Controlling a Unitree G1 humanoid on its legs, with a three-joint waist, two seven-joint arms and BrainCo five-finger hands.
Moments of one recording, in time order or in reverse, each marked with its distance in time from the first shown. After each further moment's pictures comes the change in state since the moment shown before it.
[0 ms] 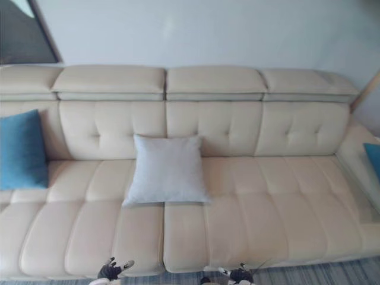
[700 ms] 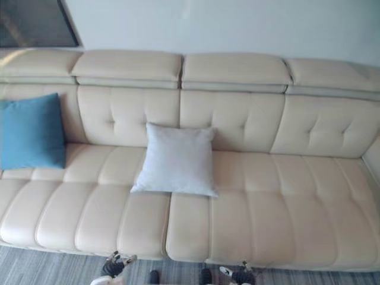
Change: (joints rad) left arm 0.033 -0.013 -0.040 -0.070 -0.045 -0.040 -0.022; right arm 0.064 -0.015 0.002 -0.036 0.088 -0.071 0.006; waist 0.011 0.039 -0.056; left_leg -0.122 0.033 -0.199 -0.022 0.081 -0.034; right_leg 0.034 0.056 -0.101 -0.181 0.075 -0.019
